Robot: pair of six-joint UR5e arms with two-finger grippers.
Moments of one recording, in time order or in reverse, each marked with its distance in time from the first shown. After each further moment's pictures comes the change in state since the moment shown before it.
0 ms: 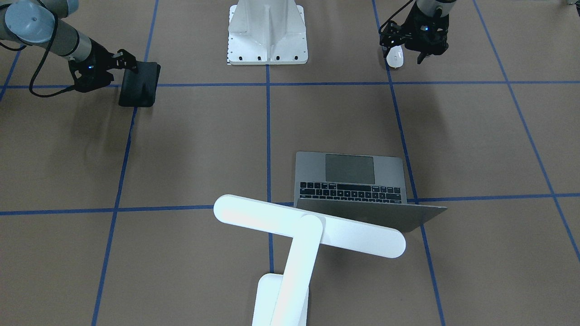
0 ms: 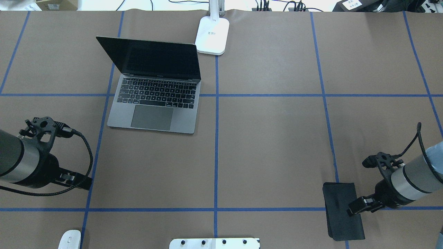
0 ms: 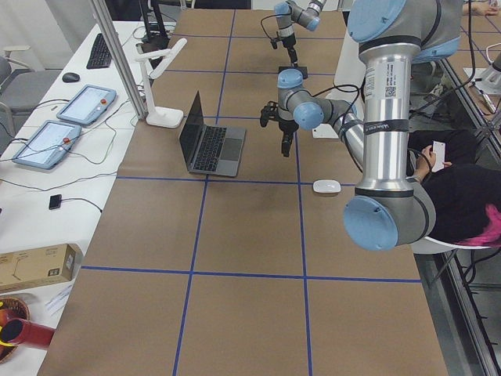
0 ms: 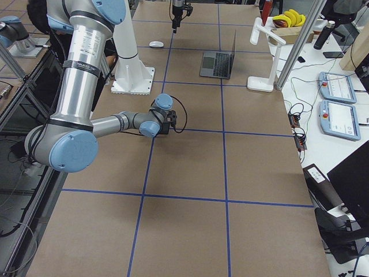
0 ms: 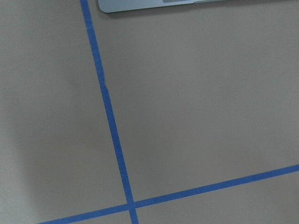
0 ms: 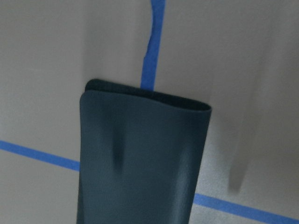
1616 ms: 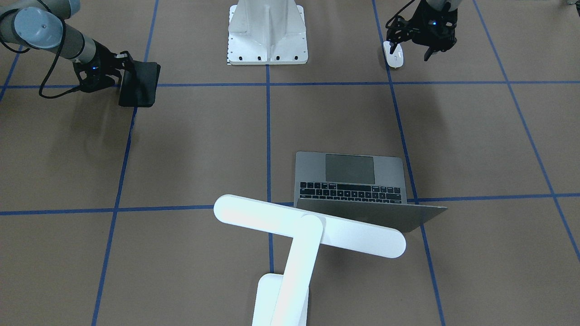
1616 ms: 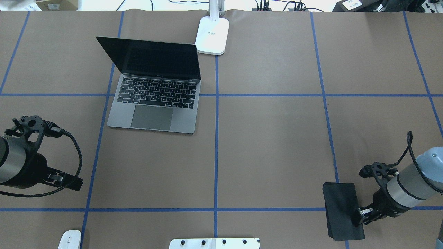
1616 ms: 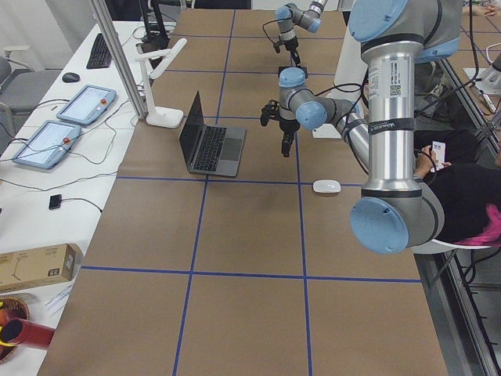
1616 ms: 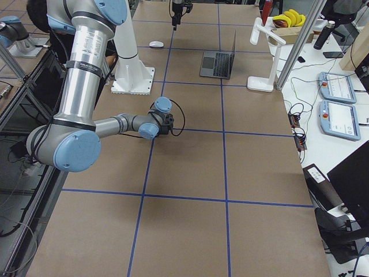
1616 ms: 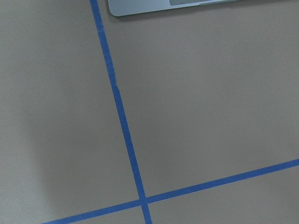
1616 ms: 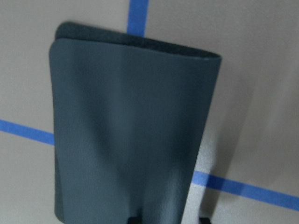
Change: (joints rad) left arm -0.019 0.033 -0.035 -0.003 -0.001 0.040; right arm -0.025 0.001 -0.030 -0.011 0.024 -0.007
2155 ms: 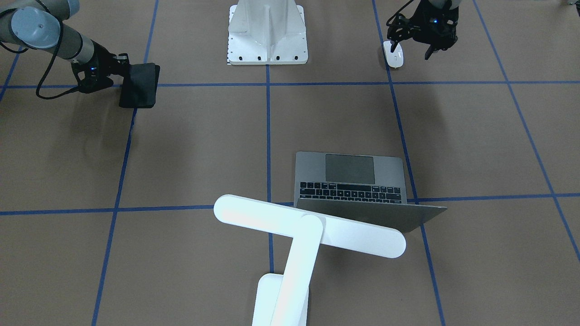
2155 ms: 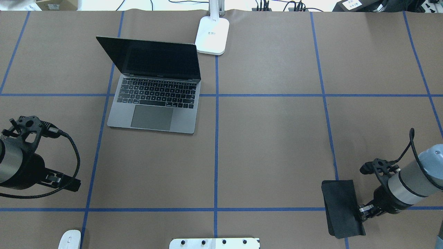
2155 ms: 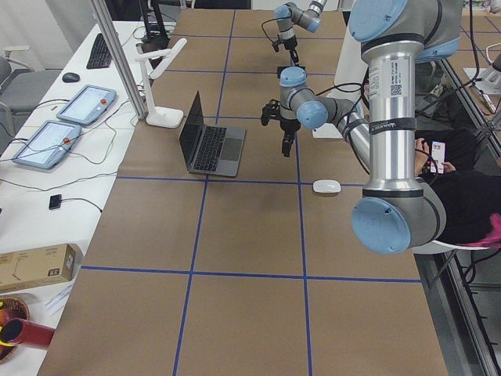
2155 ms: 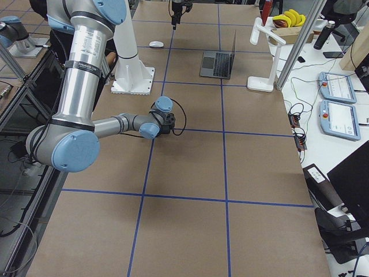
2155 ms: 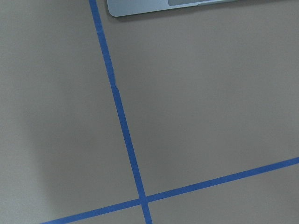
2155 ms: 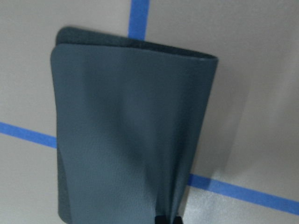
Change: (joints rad) left arm -0.001 0.012 -0.012 0.000 0.000 0.011; right arm 0.022 0.002 0.008 0.001 -0.007 -0.008
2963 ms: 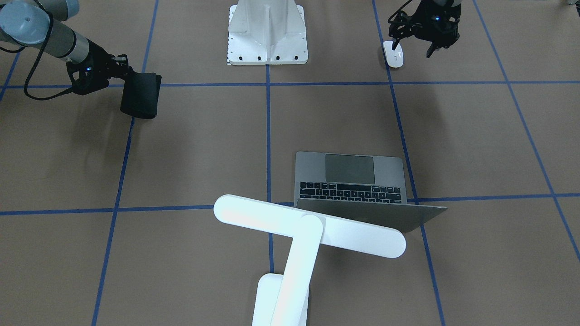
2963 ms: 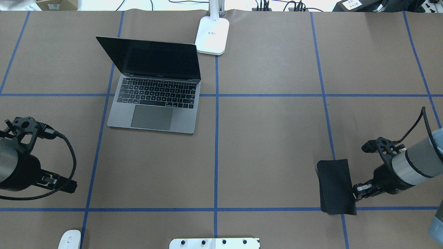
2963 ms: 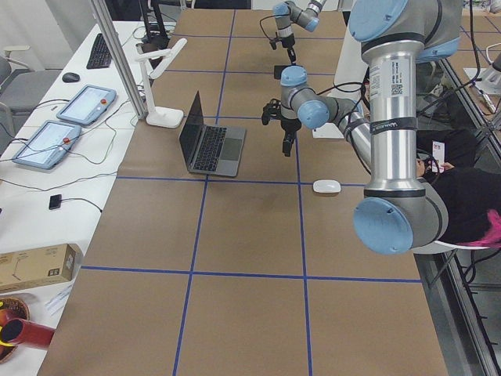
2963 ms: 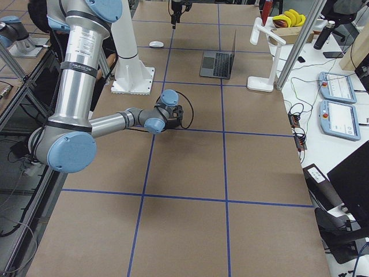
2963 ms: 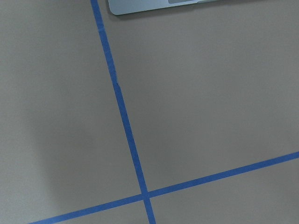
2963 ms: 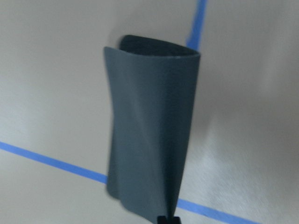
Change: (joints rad) left arm -0.003 0.023 -0.009 -0.001 -0.005 0.000; right arm 0.152 0.059 0.043 0.002 0.062 -0.005
